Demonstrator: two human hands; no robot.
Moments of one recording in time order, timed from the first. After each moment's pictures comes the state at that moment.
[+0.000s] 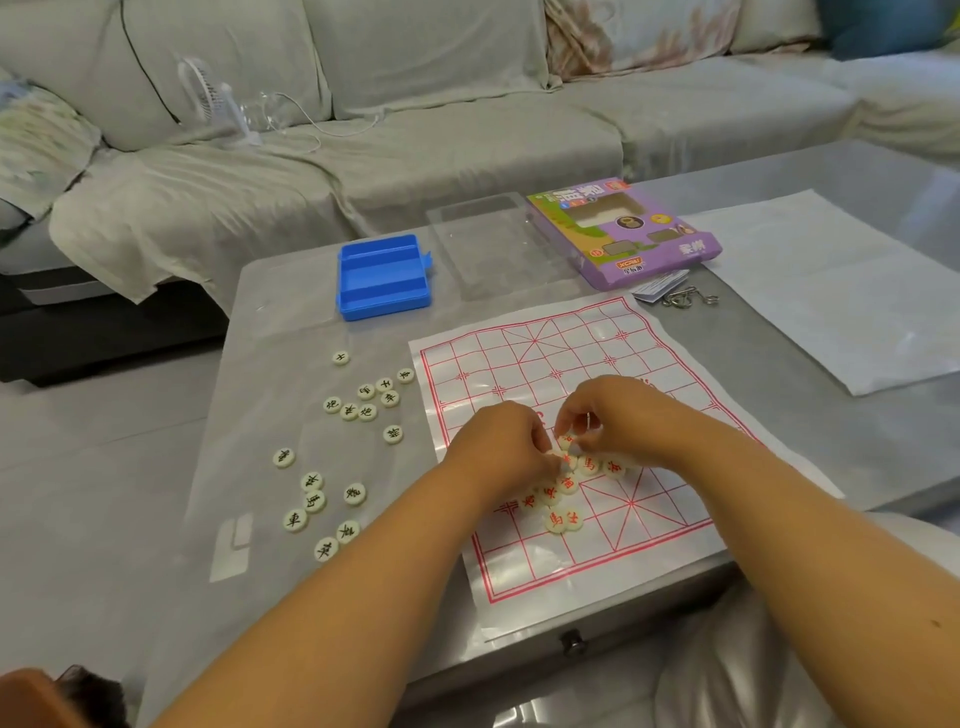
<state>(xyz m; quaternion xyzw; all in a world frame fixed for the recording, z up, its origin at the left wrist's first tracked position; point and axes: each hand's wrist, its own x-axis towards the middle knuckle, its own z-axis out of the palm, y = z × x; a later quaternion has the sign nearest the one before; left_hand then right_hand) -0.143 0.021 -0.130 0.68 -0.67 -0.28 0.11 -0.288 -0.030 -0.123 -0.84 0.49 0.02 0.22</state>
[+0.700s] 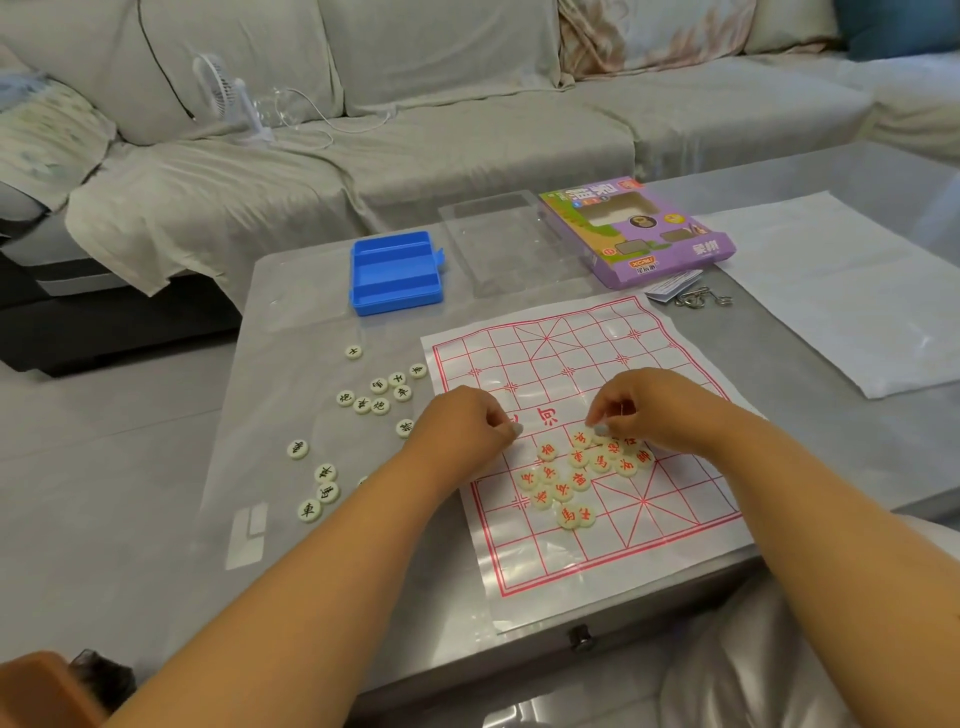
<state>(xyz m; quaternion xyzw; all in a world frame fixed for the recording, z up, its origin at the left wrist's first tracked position) -0.098 0.022 -0.127 0.71 -0.64 -0.25 0.16 -0.308 -0.040 -0.123 -0.81 0.52 0.01 0.27</state>
